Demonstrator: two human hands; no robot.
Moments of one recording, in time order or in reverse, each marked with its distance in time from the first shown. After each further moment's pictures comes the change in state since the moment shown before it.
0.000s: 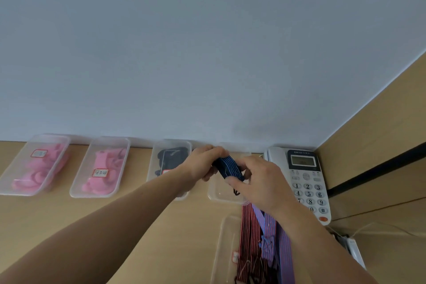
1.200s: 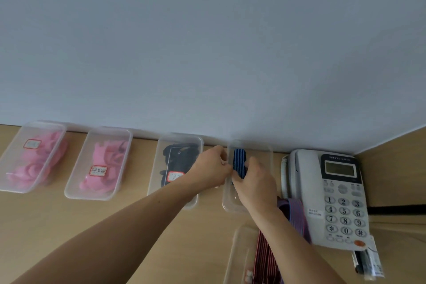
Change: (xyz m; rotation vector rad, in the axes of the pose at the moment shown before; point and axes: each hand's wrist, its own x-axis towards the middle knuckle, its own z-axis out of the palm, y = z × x) left_hand 0.067 -0.046 -0.011 0.569 0.138 -0.119; right_hand 0.054 0.033 0.105 -0.078 0.036 0.418
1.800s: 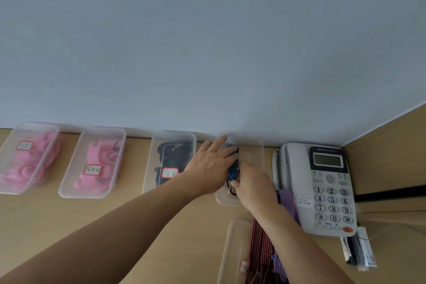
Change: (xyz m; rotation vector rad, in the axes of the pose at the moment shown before) left_hand -0.008 -0.001 0.007 0.927 0.000 0.550; right_hand -0.008 0.015 -0.012 -0.180 -0.203 -0.169
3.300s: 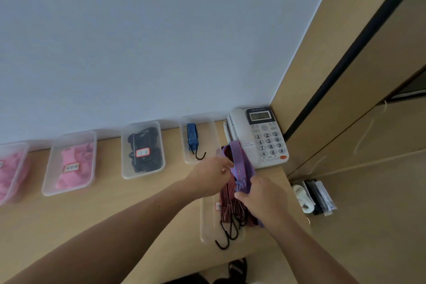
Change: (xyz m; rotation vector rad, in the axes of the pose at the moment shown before) left_hand -0.080 0.127 -0.013 -0.611 -0.032 0.005; right_hand -0.186 0.045 -0.009 -0.067 0.134 0.459
